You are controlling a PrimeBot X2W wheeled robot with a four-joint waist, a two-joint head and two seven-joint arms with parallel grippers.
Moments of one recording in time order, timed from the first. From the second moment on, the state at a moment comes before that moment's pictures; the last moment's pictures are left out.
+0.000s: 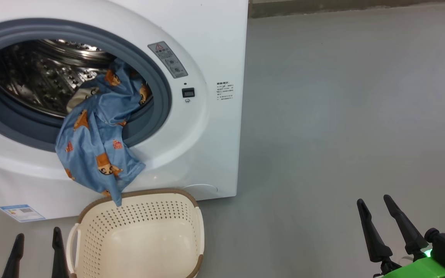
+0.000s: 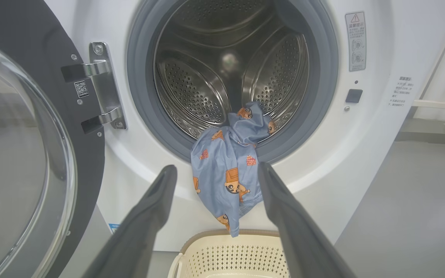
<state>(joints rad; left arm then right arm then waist) 0.07 0.08 0.19 0.16 -0.20 -0.13 -0.26 0.08 -0.23 0.14 0.10 0.45 0.12 -0.25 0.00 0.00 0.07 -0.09</state>
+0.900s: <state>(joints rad) -0.27 0.15 0.10 0.45 -0.33 -0.13 -0.26 -0.06 -0.18 0.14 0.07 0.44 0.12 -0.25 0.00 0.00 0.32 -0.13</state>
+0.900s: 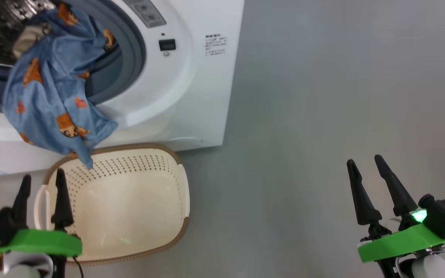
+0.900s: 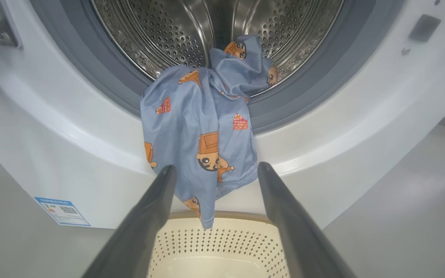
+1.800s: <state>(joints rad) -0.67 0.30 -0.05 0.85 -0.45 -0.13 -0.26 -0.18 -0.14 0.18 0.05 0.42 0.12 -0.25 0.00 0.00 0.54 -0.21</state>
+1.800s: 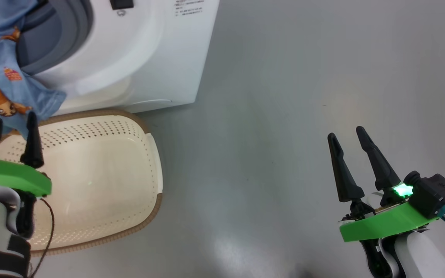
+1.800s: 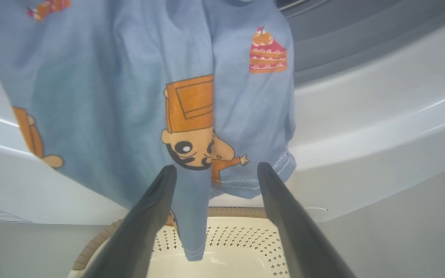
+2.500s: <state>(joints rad) -0.80 0.39 -0.17 0.88 -0.63 -0.13 -0.26 -0.20 -0.12 0.20 0.04 0.42 0.12 -0.25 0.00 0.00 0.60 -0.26</state>
